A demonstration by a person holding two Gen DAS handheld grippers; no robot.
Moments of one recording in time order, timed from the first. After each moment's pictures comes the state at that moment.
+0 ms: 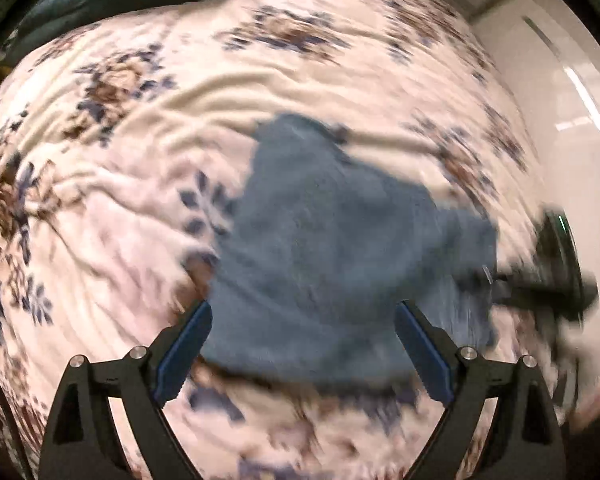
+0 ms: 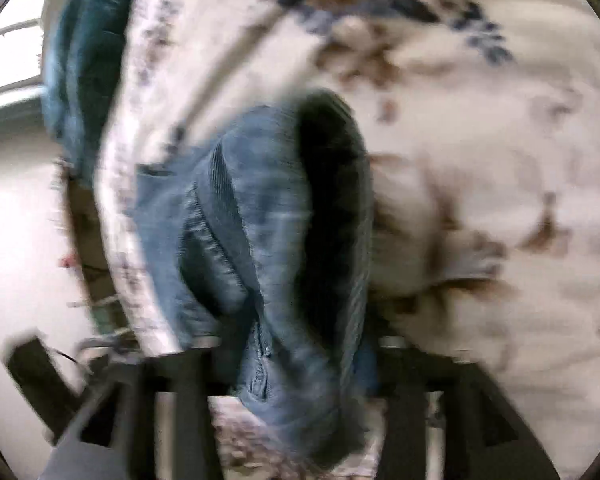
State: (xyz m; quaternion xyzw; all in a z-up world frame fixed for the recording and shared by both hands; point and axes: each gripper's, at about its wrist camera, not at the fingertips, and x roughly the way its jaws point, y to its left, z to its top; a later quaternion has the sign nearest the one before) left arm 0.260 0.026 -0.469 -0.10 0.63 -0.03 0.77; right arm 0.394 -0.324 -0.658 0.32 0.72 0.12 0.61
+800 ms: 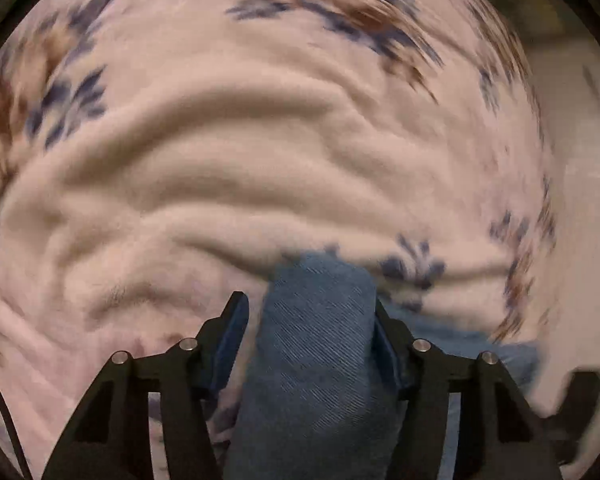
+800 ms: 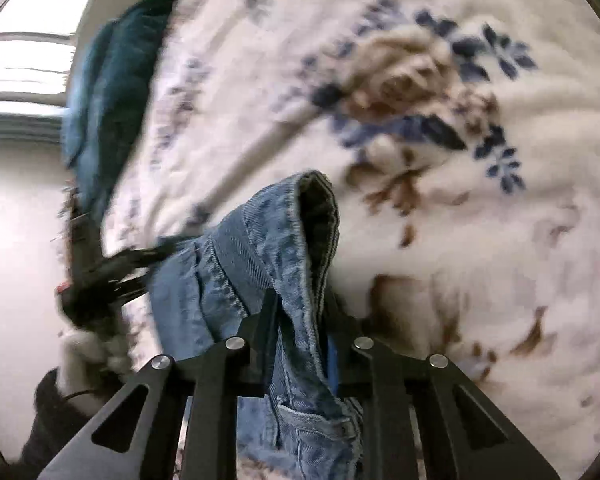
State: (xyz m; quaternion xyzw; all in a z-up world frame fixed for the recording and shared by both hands) left arm 0.425 0.078 -0.592 -0.23 0.67 -0.03 0.70; right arm 0.445 -0.323 -0.647 0.33 0.63 0.09 0.70
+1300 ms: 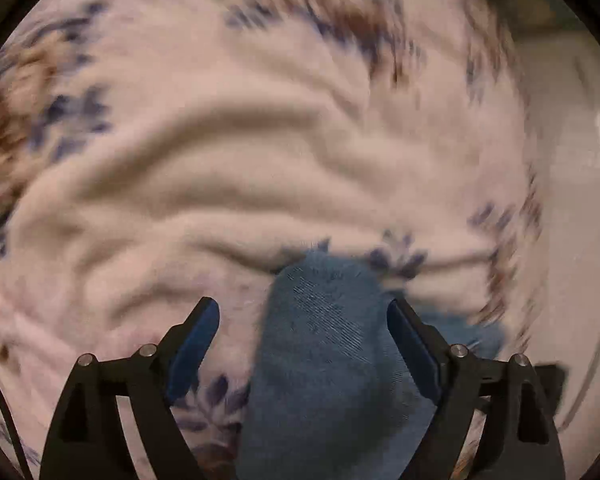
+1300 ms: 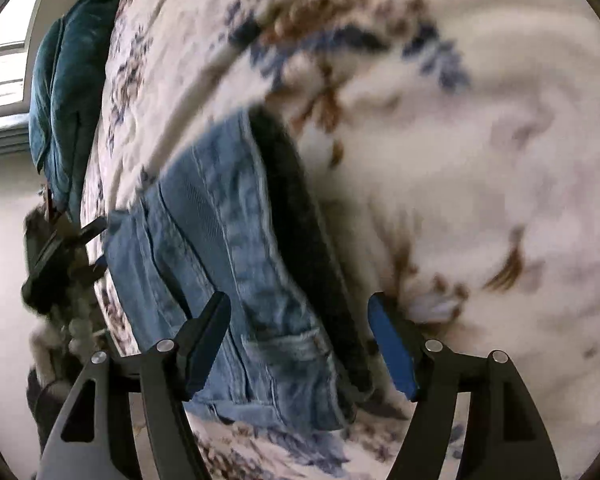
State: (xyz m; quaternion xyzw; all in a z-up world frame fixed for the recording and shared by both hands) left arm 0.432 0.070 -0.585 -0.17 0.71 -0.08 0.68; right arm 0.398 -0.348 -0.672 0.35 0.69 0.08 0.63
